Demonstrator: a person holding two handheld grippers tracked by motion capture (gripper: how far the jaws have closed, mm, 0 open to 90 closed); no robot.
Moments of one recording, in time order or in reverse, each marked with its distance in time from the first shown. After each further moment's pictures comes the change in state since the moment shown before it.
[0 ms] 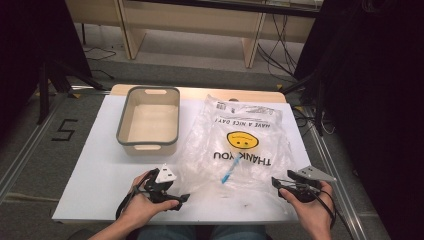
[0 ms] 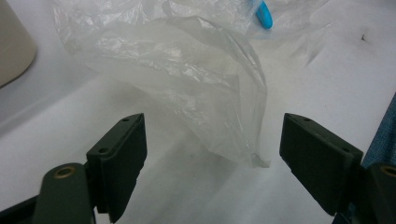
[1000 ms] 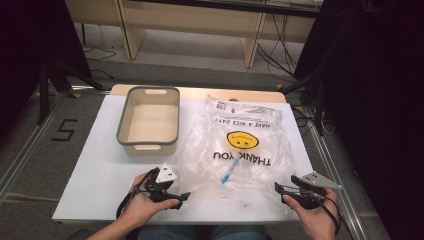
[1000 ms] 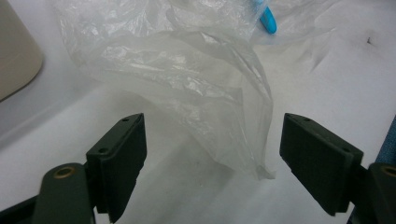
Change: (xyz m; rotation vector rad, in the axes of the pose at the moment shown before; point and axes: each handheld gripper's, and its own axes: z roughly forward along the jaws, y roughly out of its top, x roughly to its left) left arm 0.001 0.000 0.003 -0.016 0.013 0.014; right arm 0.001 -0.012 -0.013 0.000 -0.014 0.014
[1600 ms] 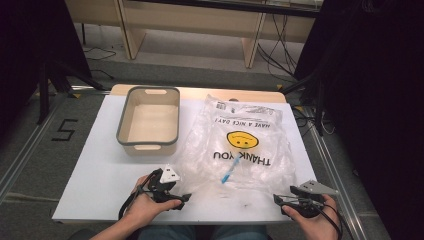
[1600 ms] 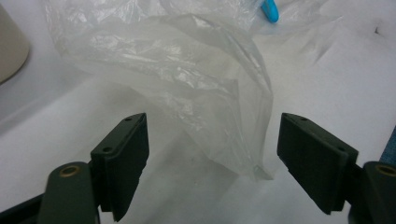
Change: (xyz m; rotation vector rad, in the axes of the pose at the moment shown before) left arm -0.003 0.000 0.006 0.036 0.004 -0.007; right arm 0.004 -0.019 -0.003 0.112 0.052 -0.029
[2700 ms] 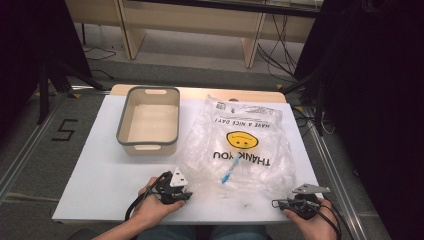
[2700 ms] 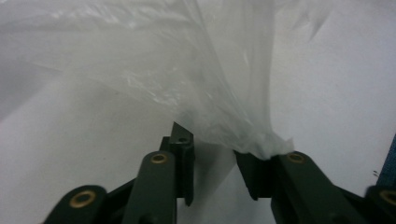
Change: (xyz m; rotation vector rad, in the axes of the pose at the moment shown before) left arm -0.010 0.002 0.018 0.059 -0.029 0.100; right arm -0.004 -0.009 0.010 0.205 0.010 -0.014
